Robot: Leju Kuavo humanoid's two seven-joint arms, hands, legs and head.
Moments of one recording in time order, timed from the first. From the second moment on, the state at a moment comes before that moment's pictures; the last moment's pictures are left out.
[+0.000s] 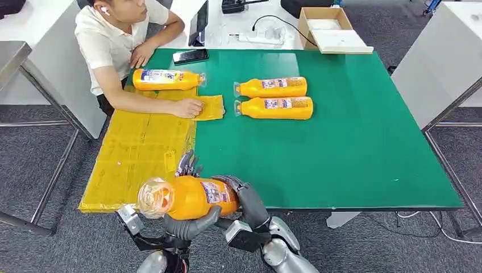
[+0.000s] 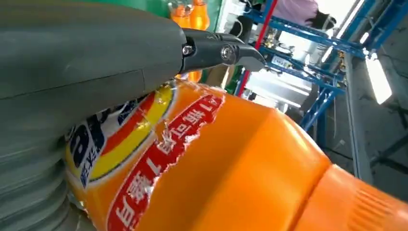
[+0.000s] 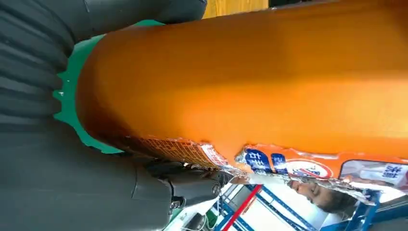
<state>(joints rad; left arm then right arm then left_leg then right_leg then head) -0.01 -0.18 -0.50 -1.41 0.40 -0.01 -0.56 -0.20 0.11 0.53 -1.03 0.40 -0.13 -0.63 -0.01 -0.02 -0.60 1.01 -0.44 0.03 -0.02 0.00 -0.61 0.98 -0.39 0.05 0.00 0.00</state>
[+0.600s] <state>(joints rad) 0.00 -0.17 -0.45 -1.41 0.46 -0.09 -0.51 -0.18 0.11 0.57 -0.99 0.31 -0.10 -0.63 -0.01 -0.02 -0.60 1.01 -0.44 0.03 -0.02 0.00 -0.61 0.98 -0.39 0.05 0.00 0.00</state>
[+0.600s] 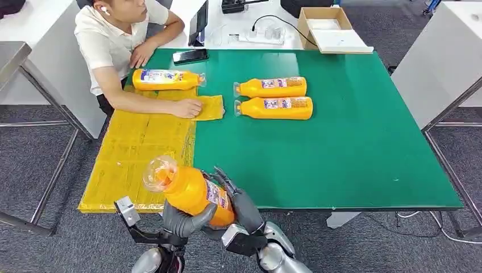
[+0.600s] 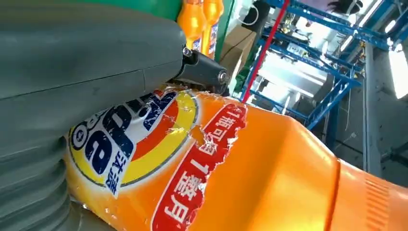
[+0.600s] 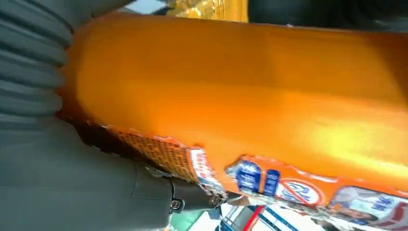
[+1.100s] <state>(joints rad) 0.05 -0.14 -0.28 -1.45 0.36 0.07 -0.44 0.05 0.02 0.46 -1.21 0.29 -0.26 -0.62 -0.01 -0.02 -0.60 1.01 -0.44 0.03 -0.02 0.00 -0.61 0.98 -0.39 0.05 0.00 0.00</state>
